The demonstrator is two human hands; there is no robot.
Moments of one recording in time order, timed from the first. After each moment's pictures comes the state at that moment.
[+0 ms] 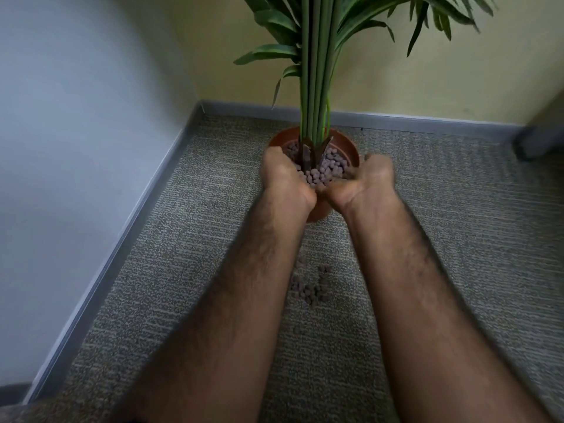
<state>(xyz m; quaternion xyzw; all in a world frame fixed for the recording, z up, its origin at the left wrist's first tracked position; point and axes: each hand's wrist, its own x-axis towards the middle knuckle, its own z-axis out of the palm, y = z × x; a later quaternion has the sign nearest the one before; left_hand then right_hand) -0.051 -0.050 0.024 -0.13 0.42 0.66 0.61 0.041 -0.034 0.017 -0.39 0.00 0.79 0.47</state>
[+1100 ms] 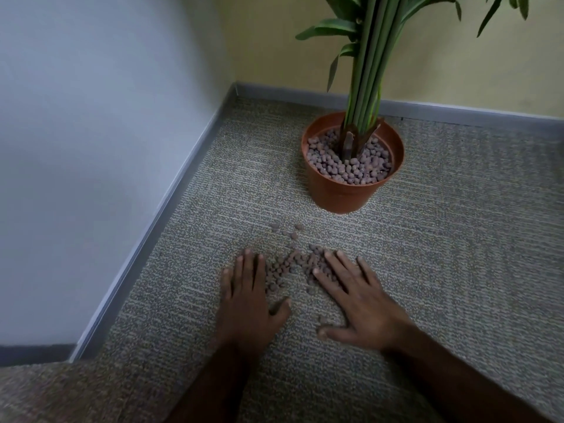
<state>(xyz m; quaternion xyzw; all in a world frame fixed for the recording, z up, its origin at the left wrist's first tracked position) -0.125 -0.279 -0.204 0.58 0.81 0.08 0.05 0.118 -0.155 -0.190 -0.27 -0.96 0.09 -0.02</state>
